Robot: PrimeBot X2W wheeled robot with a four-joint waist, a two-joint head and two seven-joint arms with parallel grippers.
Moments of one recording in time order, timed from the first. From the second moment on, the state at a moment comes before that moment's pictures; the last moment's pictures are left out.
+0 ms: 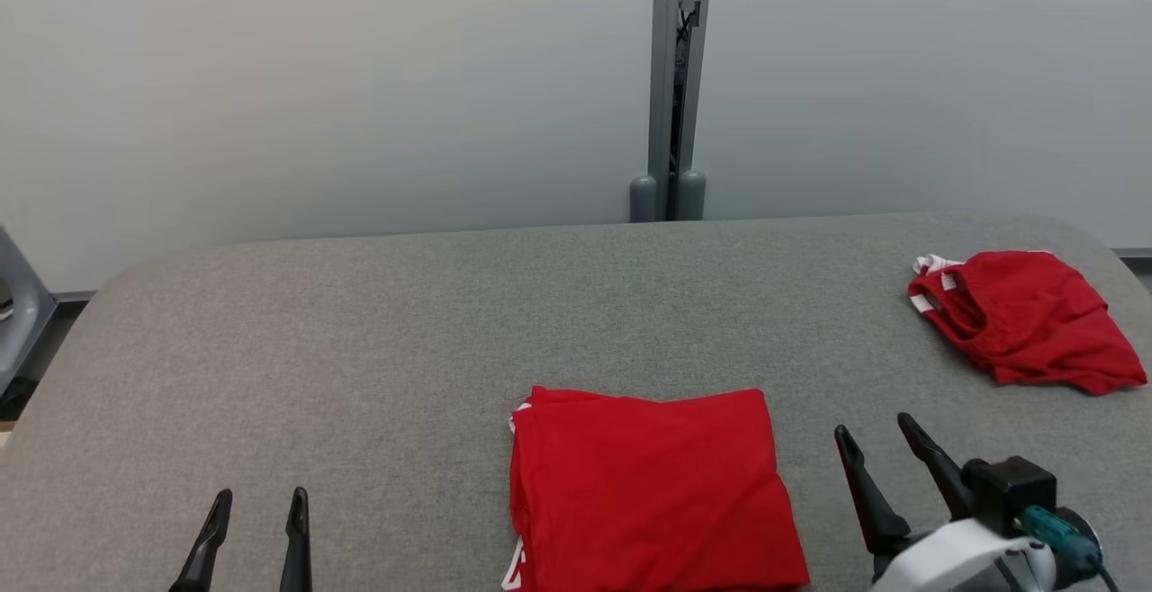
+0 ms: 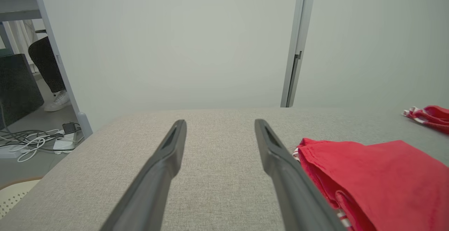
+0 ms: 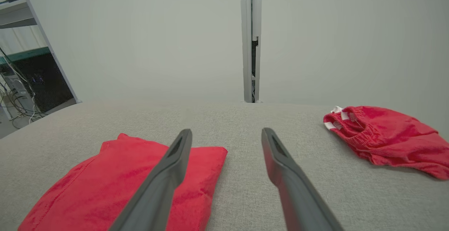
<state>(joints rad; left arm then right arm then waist) 0.23 0.08 0.05 0.07 -0.15 -0.04 -0.24 -0.04 -0.13 0.18 0.32 0.26 0.13 -0.21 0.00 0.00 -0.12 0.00</state>
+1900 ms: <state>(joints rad) 0.01 0.07 -0.05 0.13 -0.18 -0.08 -0.26 -0.81 -0.25 0.56 1.05 0.49 0.13 -0.17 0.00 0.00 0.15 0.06</state>
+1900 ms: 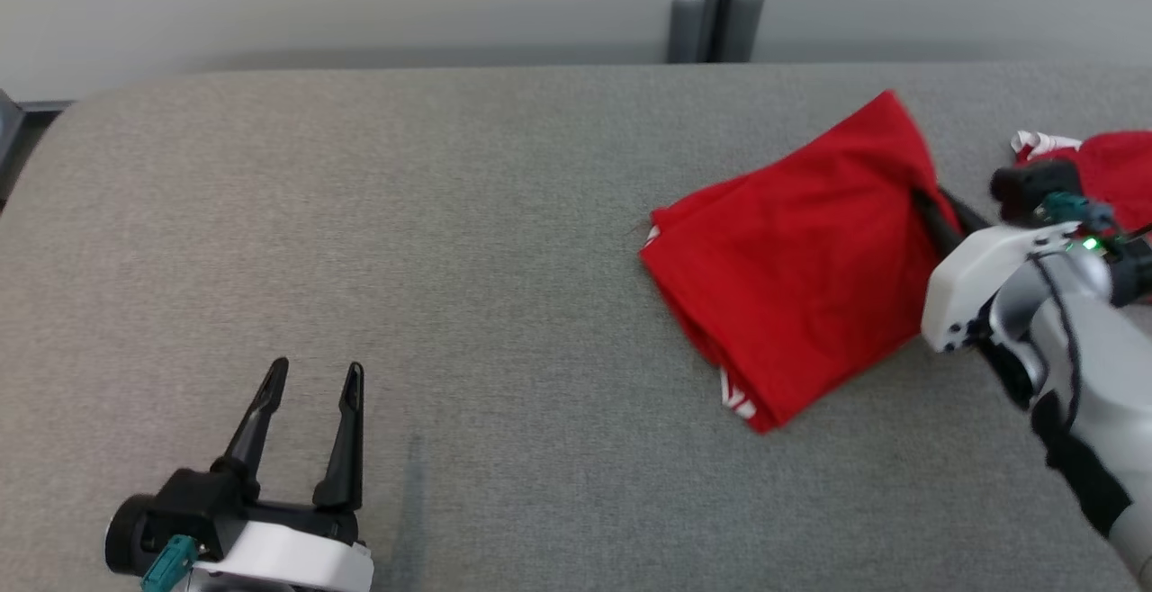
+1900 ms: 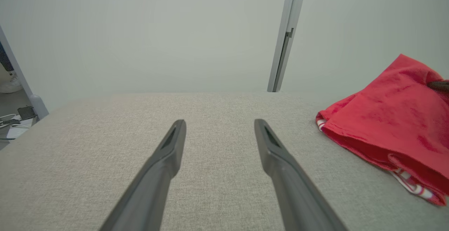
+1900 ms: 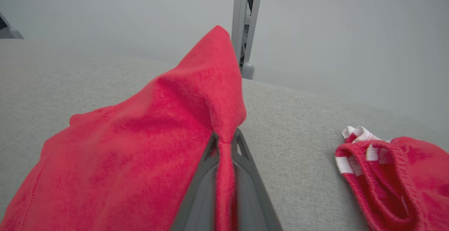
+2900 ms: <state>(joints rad) -0.06 0.17 -0.03 -0.16 -0.14 -0.07 -0.20 -1.22 -0.48 0.69 1.15 0.52 0.13 -0.21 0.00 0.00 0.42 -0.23</state>
